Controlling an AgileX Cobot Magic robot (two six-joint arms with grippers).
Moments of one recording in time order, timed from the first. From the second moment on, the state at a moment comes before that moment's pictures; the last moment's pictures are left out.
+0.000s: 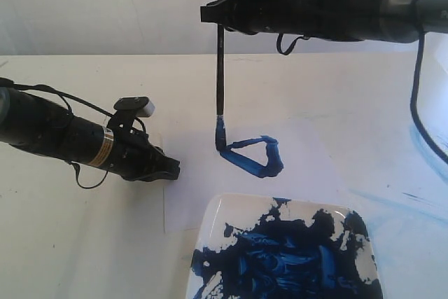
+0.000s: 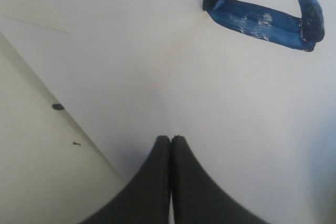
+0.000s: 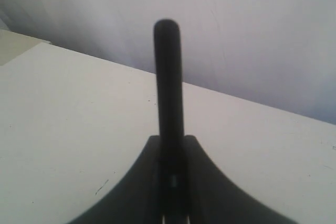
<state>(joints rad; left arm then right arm) -0.36 1.99 -1.00 1.66 -0.55 -1.68 0.49 2.02 -1.56 1.74 0.45 -1.64</state>
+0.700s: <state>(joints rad) -0.36 1.99 -1.00 1.66 -0.55 -1.68 0.49 2.02 -1.56 1.74 0.34 -1.64</state>
